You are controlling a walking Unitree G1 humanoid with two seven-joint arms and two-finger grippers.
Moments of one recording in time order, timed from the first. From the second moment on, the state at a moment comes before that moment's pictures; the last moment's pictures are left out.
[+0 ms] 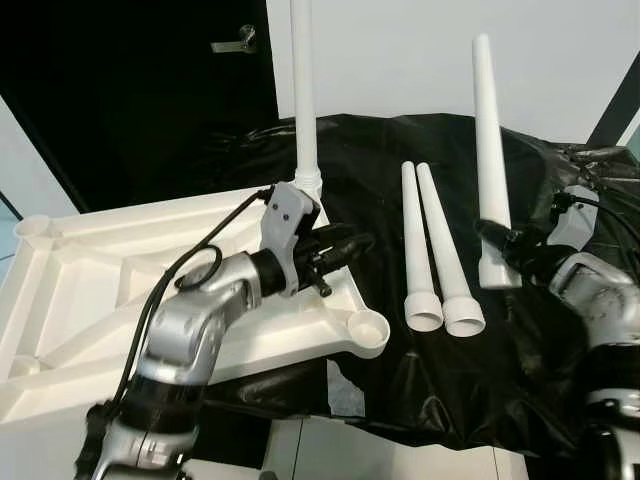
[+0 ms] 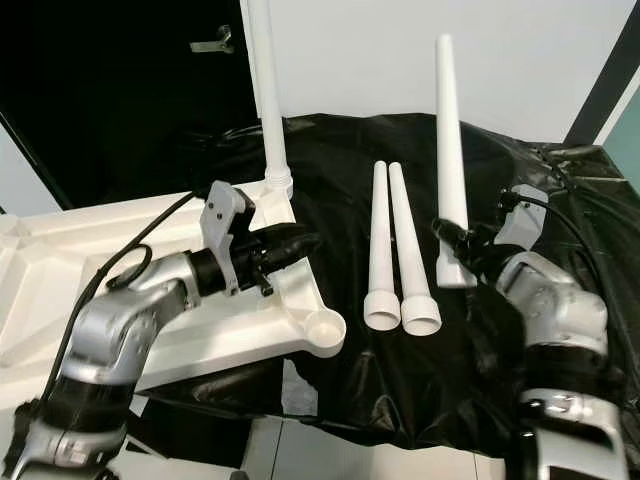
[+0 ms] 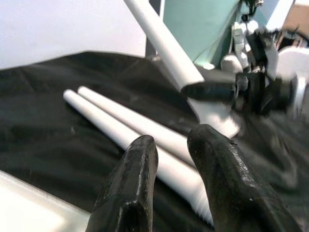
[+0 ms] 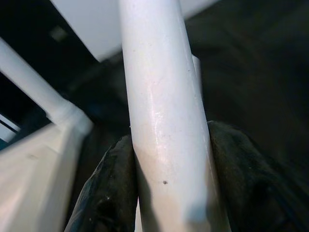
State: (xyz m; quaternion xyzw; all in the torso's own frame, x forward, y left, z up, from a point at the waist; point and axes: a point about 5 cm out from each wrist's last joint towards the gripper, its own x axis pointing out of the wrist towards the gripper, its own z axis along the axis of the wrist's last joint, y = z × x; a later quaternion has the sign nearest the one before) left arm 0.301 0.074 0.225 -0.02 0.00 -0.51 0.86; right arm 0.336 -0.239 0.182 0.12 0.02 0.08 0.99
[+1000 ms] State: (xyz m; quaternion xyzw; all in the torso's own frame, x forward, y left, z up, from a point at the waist) left arm 0.357 0.062 0.255 -0.17 0.00 -0.48 0.86; right arm 0.329 -0.149 0.186 -0.10 -0.16 0.20 0.96
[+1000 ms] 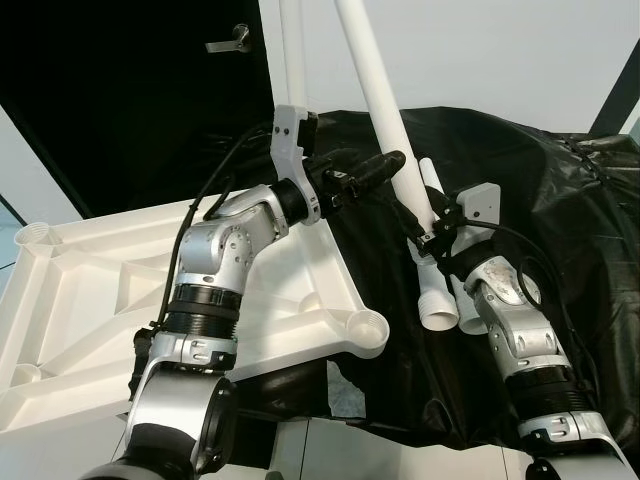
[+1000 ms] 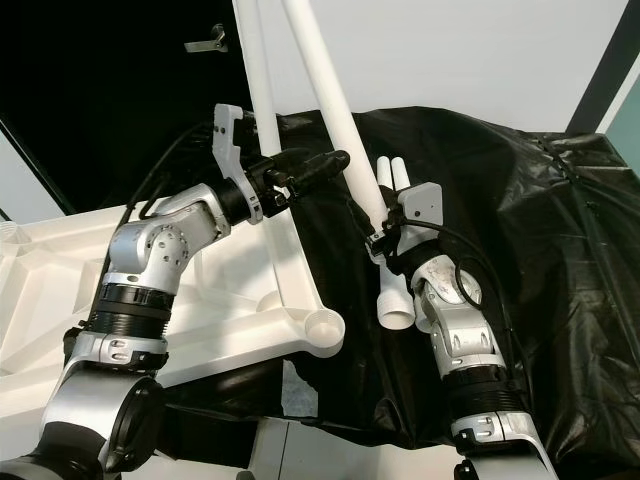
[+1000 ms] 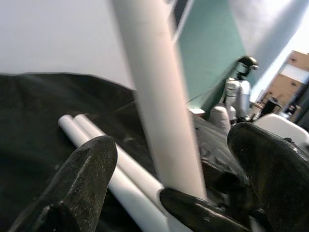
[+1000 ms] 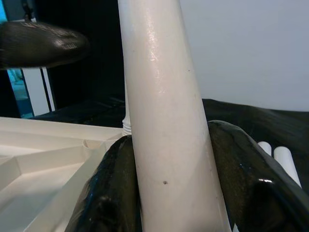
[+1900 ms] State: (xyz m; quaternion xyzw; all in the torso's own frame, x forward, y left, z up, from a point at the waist) left arm 0.383 0.060 0.276 -0.23 0.03 -0.43 0.87; right arm 0.321 -0.126 0.170 -0.15 -0.17 0.24 0.94
